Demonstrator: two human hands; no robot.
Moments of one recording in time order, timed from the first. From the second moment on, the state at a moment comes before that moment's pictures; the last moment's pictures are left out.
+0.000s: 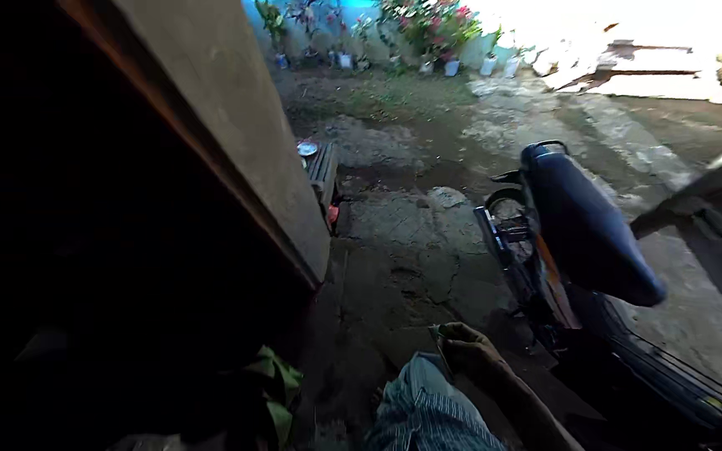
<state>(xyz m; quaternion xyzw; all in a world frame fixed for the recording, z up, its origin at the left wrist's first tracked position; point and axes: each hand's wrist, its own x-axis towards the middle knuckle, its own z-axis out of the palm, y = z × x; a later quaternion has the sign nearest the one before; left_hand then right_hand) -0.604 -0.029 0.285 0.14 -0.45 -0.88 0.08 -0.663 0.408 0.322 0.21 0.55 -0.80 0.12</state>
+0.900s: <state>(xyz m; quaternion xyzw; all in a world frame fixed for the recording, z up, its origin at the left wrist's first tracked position) -0.797 -0.180 0.321 0.53 -0.16 -0.66 0.51 -1.089 -0.083 0.298 -0.33 0.61 -0.46 0.56</state>
